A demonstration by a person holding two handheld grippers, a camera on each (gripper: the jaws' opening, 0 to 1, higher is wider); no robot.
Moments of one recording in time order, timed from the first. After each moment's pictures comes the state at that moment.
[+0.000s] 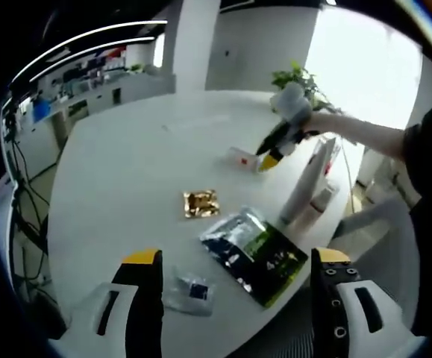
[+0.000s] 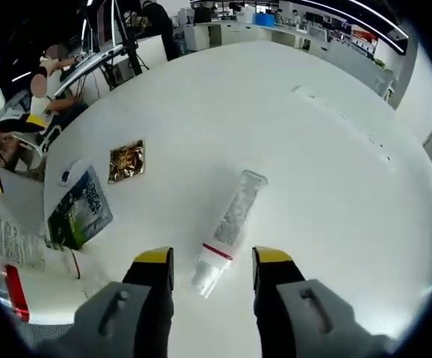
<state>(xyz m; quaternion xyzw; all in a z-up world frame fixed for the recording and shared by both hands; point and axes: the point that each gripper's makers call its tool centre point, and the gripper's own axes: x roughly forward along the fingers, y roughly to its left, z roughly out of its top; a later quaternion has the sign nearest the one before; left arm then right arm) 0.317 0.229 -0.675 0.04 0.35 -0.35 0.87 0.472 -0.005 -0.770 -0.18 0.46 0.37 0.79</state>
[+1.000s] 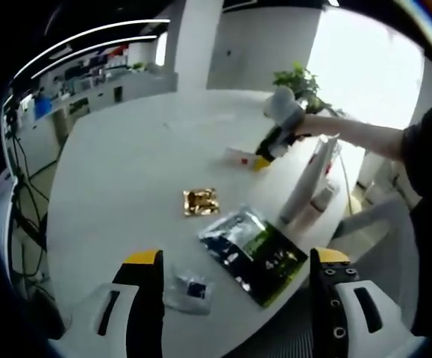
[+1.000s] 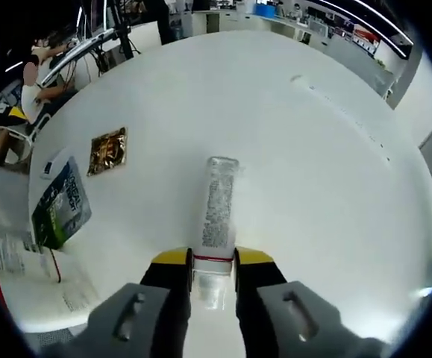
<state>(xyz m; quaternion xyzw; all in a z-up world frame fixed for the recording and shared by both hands) 0.315 0.226 -0.678 0.04 0.36 -0.35 0.87 0.477 -0.010 -0.783 -0.22 0.47 0.34 0.78</state>
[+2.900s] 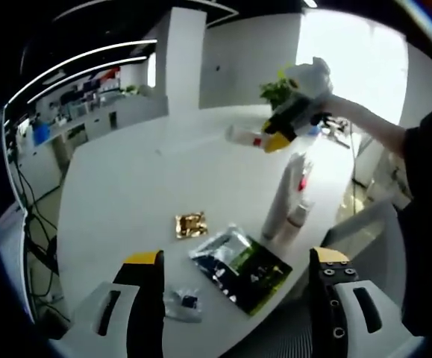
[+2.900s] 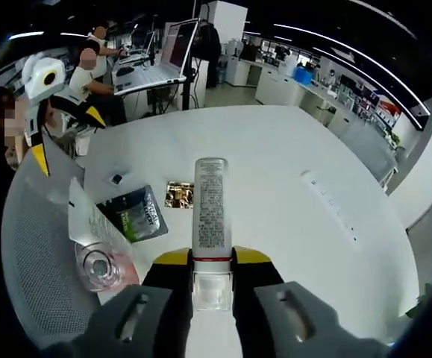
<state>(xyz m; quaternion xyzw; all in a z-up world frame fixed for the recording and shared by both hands) 0.296 0.208 -0.634 0.06 0.30 -0.36 0.88 0.415 0.017 -0.633 -0.29 0.31 0.45 0.79</state>
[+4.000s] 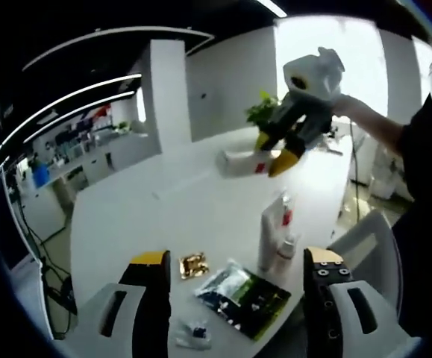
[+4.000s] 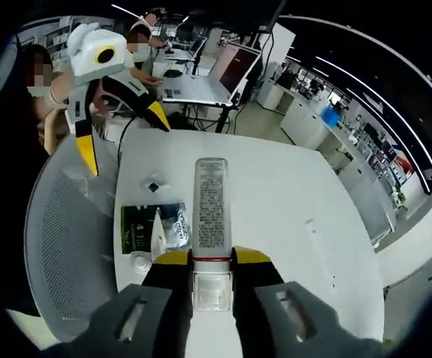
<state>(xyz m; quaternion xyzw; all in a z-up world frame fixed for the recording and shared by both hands) 0.297 0.176 -0.577 0.11 0.20 -0.39 0.89 0.352 0.058 -0.567 -0.37 0.22 0.51 0.74</state>
